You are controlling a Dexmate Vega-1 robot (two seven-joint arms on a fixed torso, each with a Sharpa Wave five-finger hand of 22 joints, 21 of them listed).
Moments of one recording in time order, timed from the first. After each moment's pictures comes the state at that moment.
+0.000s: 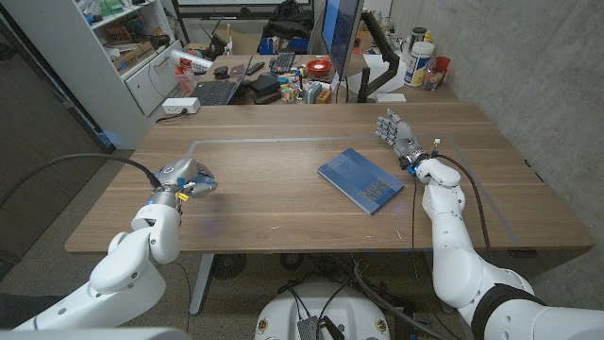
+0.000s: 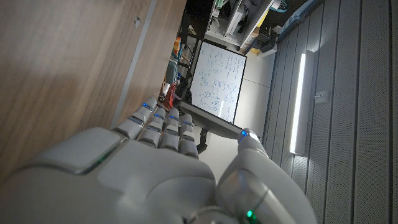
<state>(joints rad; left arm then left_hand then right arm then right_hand) 1.54 0.94 0.13 -2.40 0.68 0.92 0.11 1.08 -0.04 0.36 -0.13 0.17 0.86 -0.09 0.34 0.21 0.77 -0.17 0.30 0.31 0.70 0.22 0.31 0.23 1.10 -0.04 0.42 0.17 -0.65 0.12 0.45 -1.06 -0.22 0.19 0.61 0.16 0.01 0.30 -0.06 0.24 0.21 0.05 0.19 0.19 0.20 0.06 0.21 0.18 0.14 0.02 0.19 0.18 0.17 -0.04 0.27 0.18</state>
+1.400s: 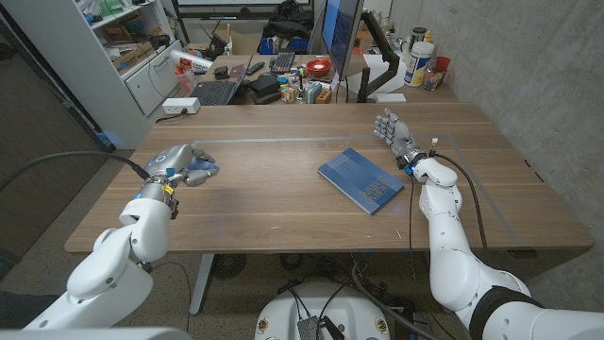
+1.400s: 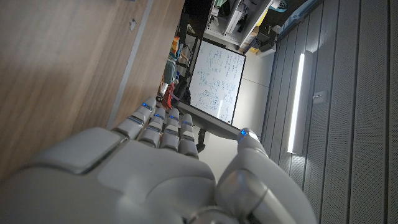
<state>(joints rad) 1.62 0.77 -0.05 -2.40 0.69 0.65 0.12 1.08 -0.04 0.37 -0.13 0.17 0.88 -0.08 0.33 0.21 0.79 -0.17 0.29 0.33 0.71 0.23 0.30 0.24 1.09 -0.05 0.42 0.17 -0.66 0.14 0.43 -1.09 -0.22 0.19 0.59 0.16 0.01 0.30 -0.06 0.24 0.21 0.05 0.19 0.19 0.20 0.06 0.21 0.18 0.14 0.02 0.19 0.18 0.17 -0.04 0.26 0.18</state>
